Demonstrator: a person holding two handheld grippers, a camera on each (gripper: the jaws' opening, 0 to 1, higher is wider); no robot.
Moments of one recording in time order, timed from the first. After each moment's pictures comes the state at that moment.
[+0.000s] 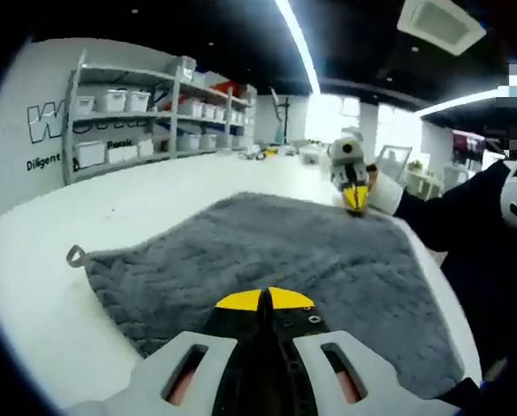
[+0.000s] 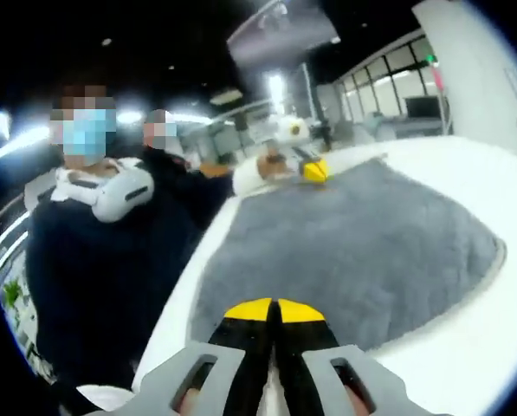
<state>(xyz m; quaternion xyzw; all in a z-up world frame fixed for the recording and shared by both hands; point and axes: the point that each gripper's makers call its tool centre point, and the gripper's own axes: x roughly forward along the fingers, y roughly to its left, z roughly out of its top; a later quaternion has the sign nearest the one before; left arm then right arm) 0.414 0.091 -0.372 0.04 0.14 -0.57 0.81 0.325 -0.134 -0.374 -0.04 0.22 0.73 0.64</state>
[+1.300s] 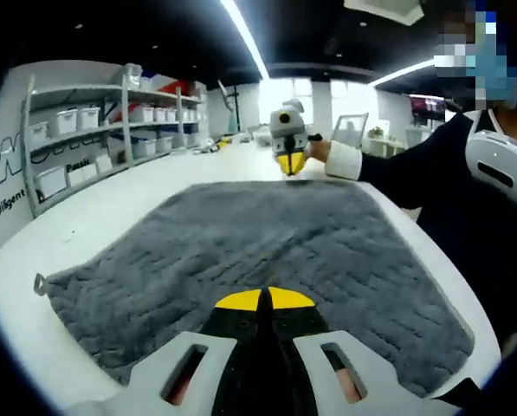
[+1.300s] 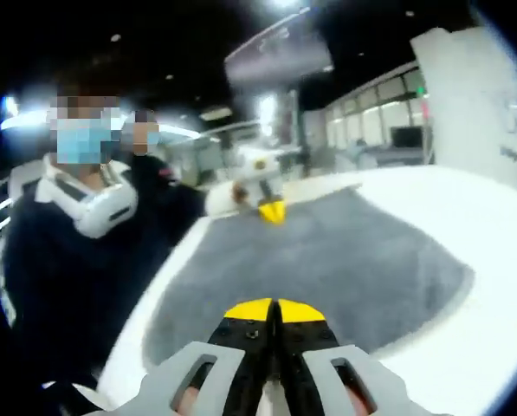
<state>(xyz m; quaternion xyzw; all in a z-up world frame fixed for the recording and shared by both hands) 0.378 0.075 -0.408 0.15 0.14 -0.63 0.75 0.383 -0.133 -0.383 -0.04 0.20 0.65 0.73</state>
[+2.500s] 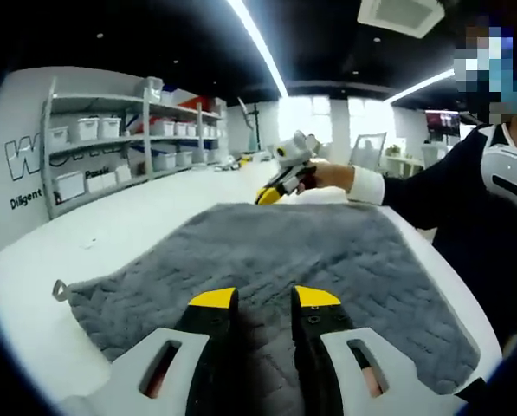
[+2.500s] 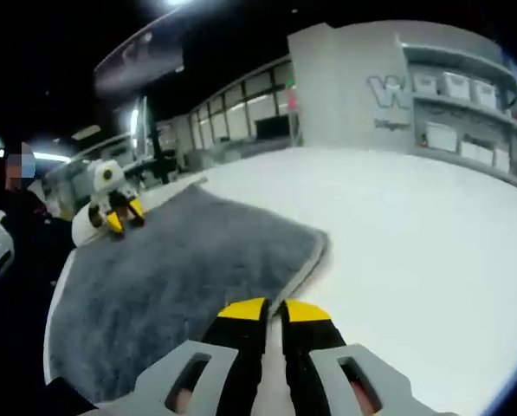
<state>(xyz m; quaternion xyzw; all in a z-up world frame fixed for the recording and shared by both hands) 0.406 0.079 -0.387 0.11 0.11 -0.60 0.79 0.478 -0.172 -0.407 -0.03 0.23 0.39 0.89</state>
